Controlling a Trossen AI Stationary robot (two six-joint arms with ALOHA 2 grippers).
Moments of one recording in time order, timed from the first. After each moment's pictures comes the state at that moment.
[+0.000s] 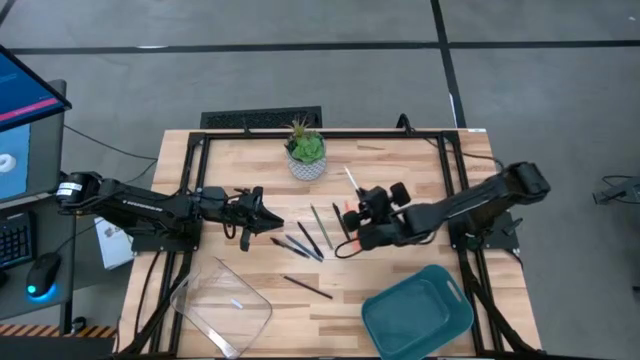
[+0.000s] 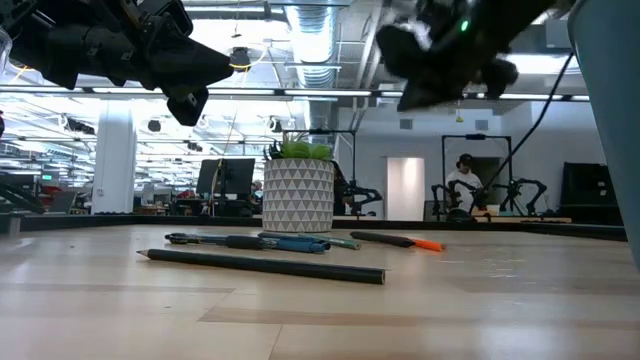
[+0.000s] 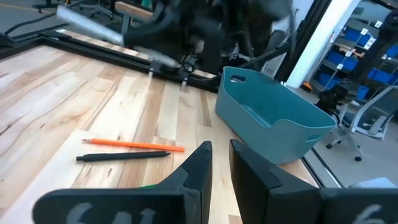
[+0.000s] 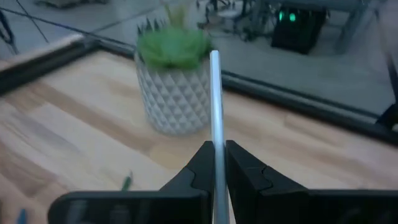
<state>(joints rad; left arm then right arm) 0.00 0.98 0.27 0.61 0.12 -0.32 0.28 1.53 0.98 -0.44 1.08 0.90</state>
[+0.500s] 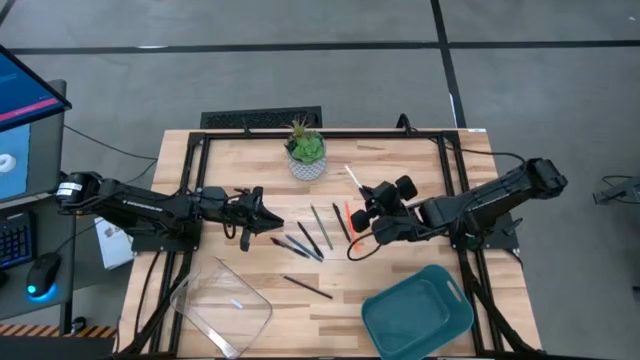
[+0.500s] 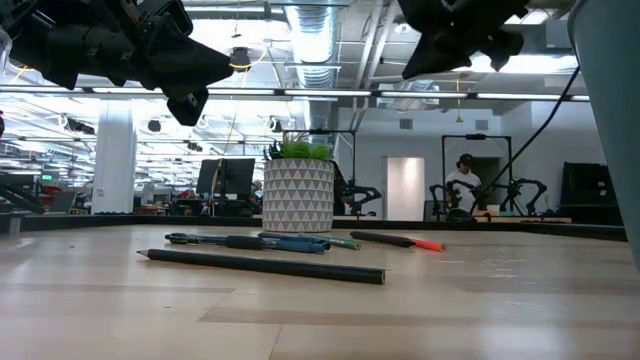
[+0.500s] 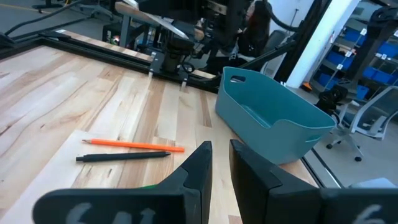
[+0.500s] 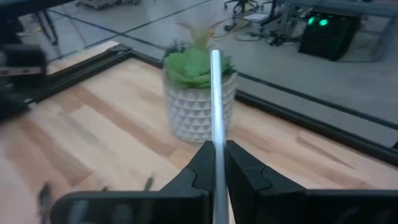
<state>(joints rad) 0.00 0.98 0.27 0.61 0.12 -0.32 0.31 1.39 0.98 -0.42 1.01 0.75</state>
